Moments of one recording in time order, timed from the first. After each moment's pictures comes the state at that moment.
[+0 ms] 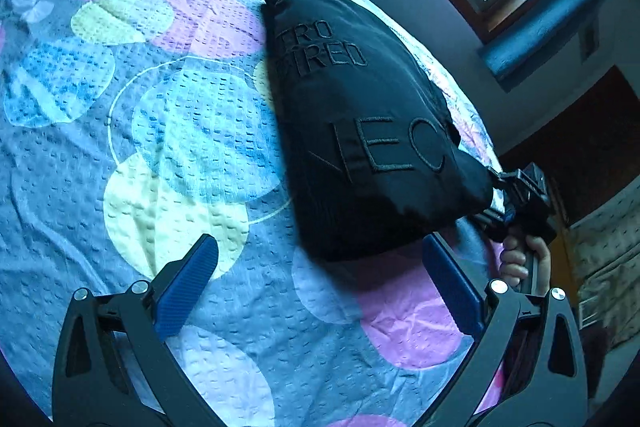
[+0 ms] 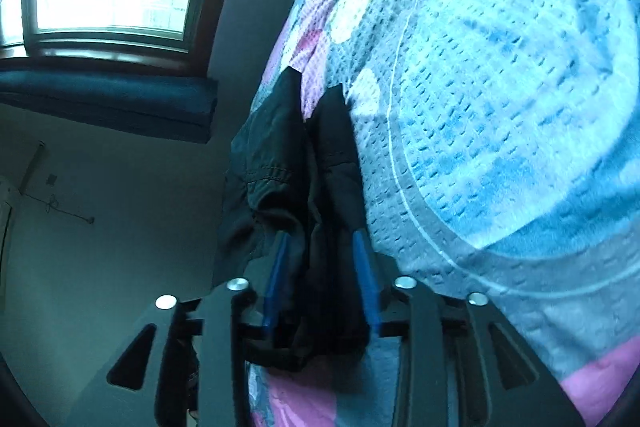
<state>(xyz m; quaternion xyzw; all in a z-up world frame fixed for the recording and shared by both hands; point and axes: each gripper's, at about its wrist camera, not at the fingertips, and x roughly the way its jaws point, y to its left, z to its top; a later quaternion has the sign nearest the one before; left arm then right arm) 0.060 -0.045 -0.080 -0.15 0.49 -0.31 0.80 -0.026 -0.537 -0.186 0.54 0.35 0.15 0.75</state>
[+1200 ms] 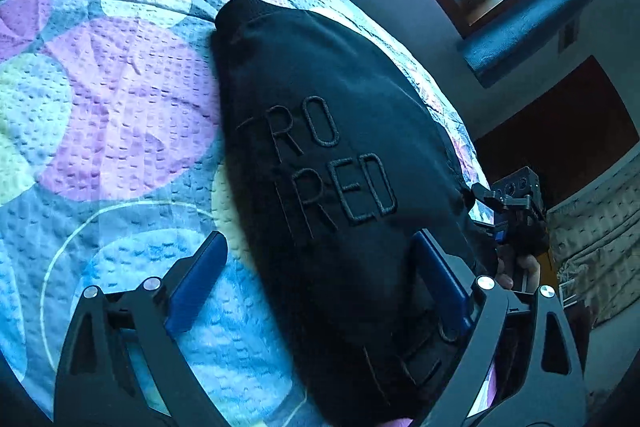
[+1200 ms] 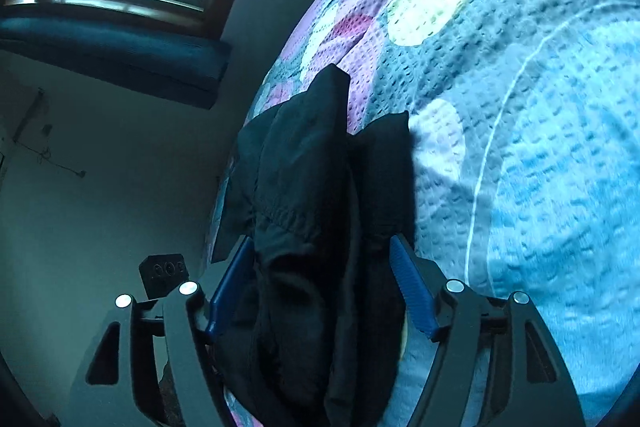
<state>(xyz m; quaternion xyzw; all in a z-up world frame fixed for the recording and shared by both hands) 0.201 -0.124 -0.093 -0.15 0.49 -0.39 0.76 0.012 -0.533 -0.174 0.46 0.39 0.19 0.77</state>
